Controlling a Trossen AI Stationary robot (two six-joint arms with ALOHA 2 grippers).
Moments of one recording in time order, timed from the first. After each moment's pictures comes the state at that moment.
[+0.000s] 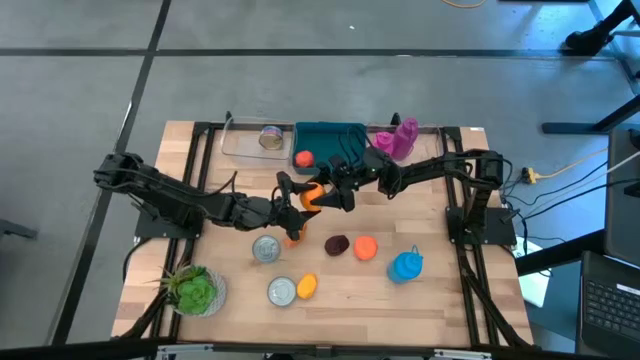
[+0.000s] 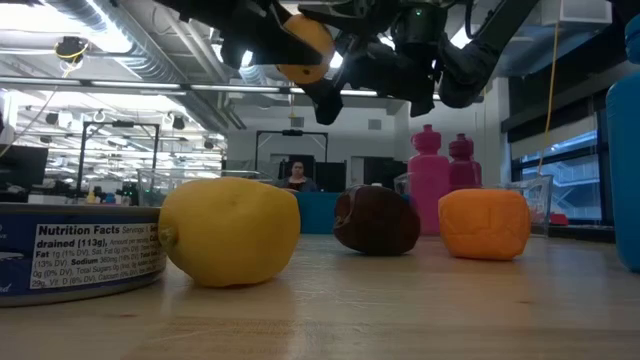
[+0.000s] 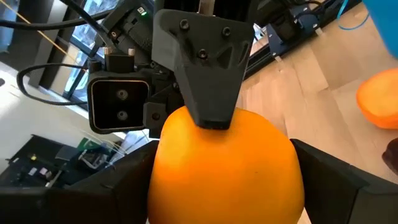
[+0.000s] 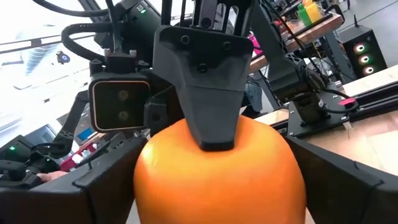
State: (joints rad) left arm -0.16 1.34 0.79 0.40 -0.64 0.66; right arm -0.19 1.86 0.94 1.07 -0.65 0.67
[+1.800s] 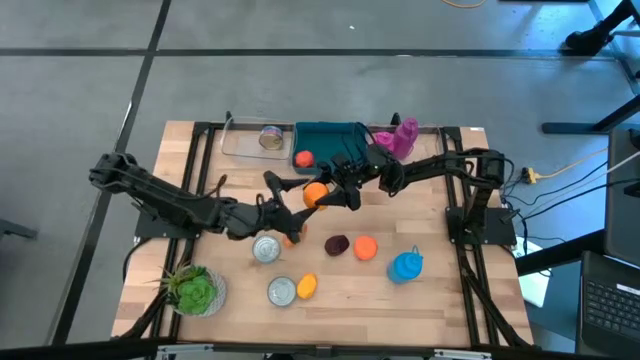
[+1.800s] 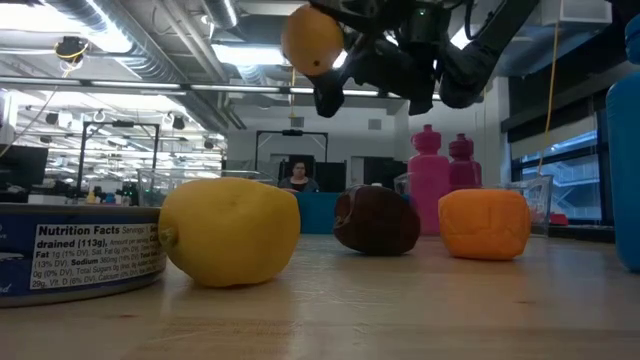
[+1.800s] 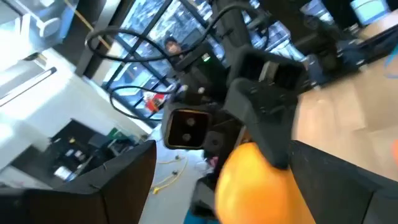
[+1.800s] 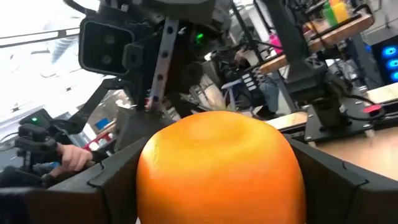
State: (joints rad) left arm -0.30 1.28 0.91 0.34 -0.85 0.63; right arm -0.22 1.85 0.93 1.11 -0.75 0.67
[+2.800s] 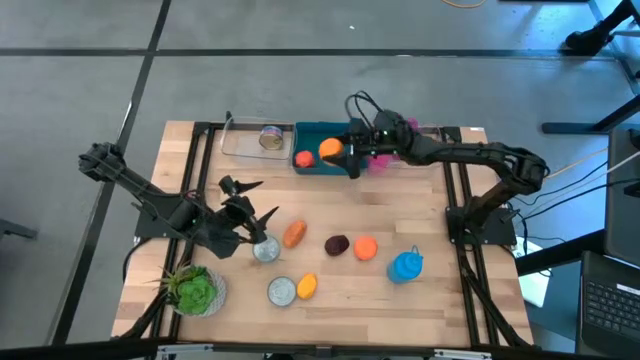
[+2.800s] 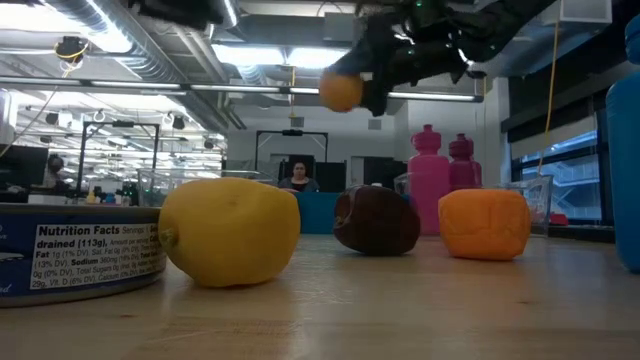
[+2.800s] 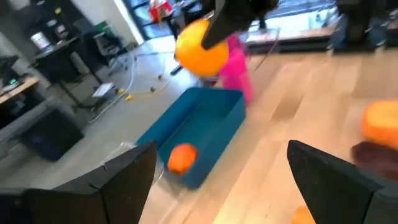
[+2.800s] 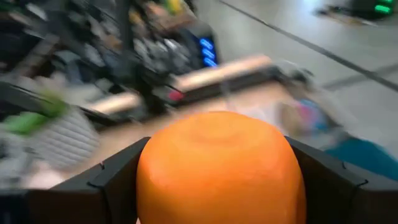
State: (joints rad) left arm -0.49 1.05 0.88 -0.52 -1.13 -0.40; right arm -0.41 1.55 1.00 0.30 -0.39 0.17
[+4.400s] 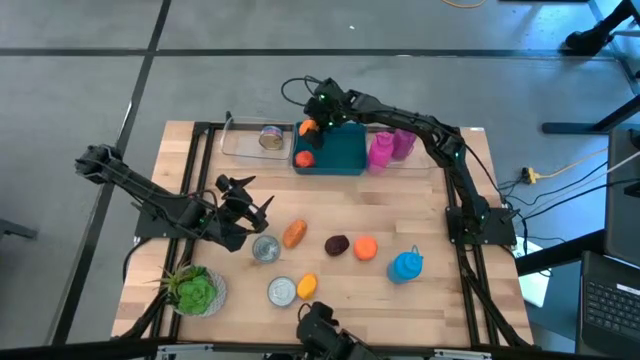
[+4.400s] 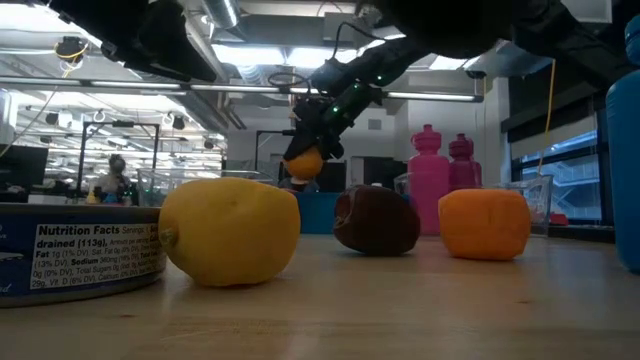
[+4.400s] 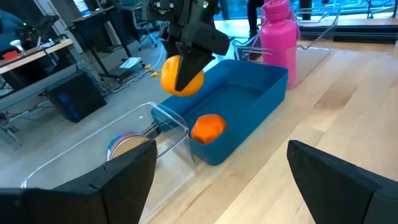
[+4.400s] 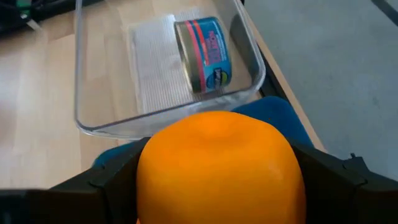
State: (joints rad) left arm -0.41 1.03 0.69 -0.46 -1.18 -0.61; right arm -0.54 2.24 1.96 -0.54 -0.28 -0.10
